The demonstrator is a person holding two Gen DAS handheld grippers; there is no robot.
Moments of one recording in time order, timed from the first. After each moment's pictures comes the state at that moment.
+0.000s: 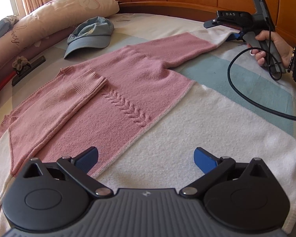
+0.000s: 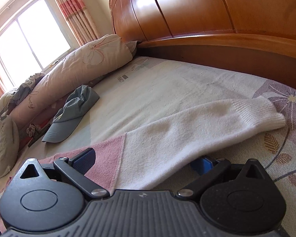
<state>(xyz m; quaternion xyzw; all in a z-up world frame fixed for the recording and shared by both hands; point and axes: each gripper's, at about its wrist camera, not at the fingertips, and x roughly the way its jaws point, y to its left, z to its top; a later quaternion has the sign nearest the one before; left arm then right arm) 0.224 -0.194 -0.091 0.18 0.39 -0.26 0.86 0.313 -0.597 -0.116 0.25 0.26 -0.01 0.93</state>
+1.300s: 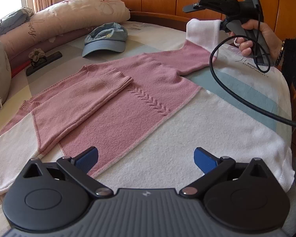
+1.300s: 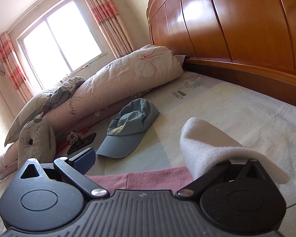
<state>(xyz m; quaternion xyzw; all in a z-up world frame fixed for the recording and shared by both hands) 0.203 -0.118 -0.057 0.13 0.38 -0.28 0.87 0.326 -0.483 -0.026 0.22 0.23 0.07 0.95</state>
